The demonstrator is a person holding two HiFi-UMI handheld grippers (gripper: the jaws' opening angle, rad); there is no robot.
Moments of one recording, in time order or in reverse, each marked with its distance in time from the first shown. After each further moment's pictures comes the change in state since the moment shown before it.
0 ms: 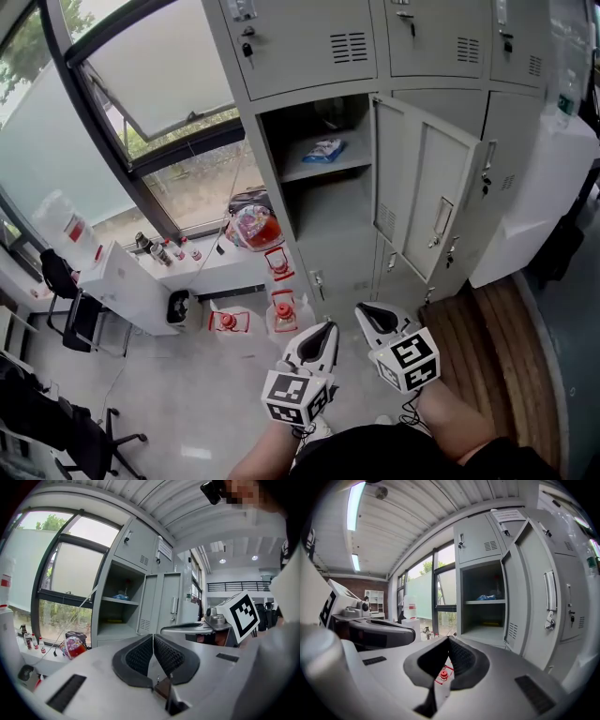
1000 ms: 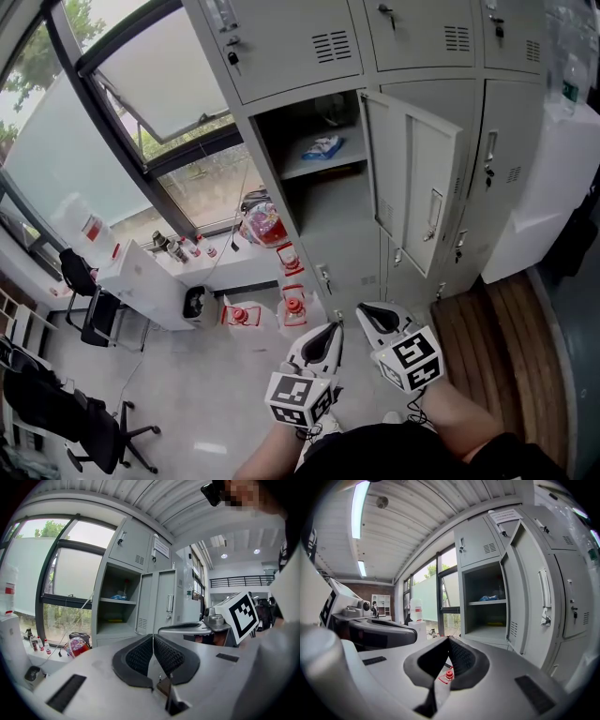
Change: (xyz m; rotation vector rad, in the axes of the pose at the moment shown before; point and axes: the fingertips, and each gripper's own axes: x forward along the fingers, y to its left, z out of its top) left arm -0.003 -0.035 -0.001 0.033 0.015 0.055; right arm -0.026 -0.002 -0.006 0.008 -0.033 0.083
